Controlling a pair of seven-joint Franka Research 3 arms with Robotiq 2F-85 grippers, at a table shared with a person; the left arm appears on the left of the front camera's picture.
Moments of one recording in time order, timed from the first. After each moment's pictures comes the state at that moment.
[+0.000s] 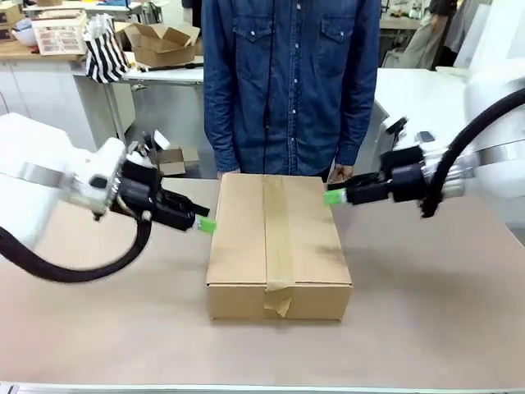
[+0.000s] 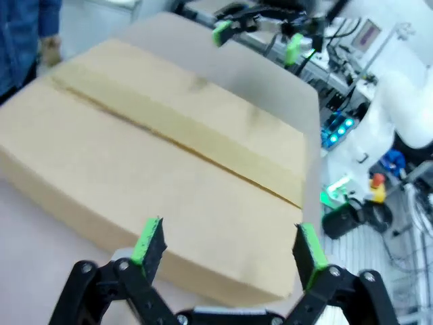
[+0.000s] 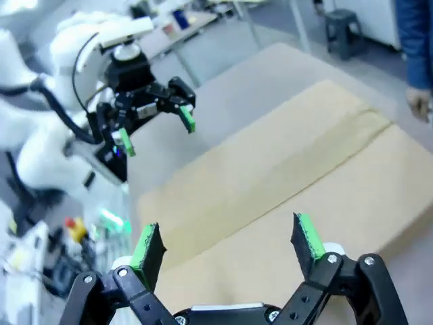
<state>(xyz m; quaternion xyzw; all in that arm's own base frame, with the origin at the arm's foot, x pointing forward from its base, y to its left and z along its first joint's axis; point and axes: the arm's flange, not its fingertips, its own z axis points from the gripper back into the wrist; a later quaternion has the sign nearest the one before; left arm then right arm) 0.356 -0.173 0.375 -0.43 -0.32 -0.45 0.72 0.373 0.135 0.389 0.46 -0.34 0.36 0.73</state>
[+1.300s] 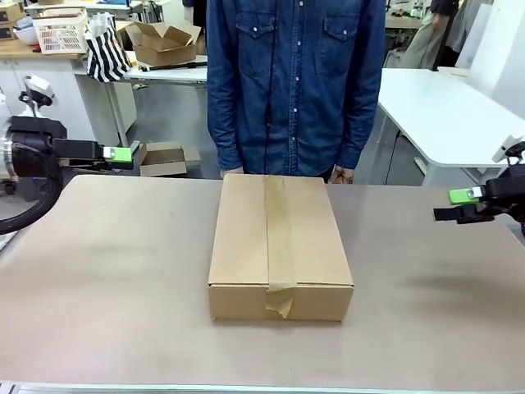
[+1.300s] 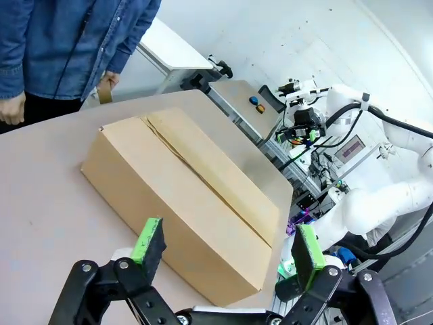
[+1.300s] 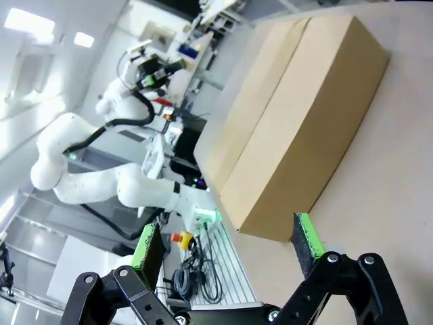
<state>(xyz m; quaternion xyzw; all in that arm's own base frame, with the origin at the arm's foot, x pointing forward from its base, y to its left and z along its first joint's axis) 0.379 -0.024 0.417 -0.53 -0.37 -0.27 0.72 0.336 -0.053 0.383 0.59 -0.20 0.16 0.77</state>
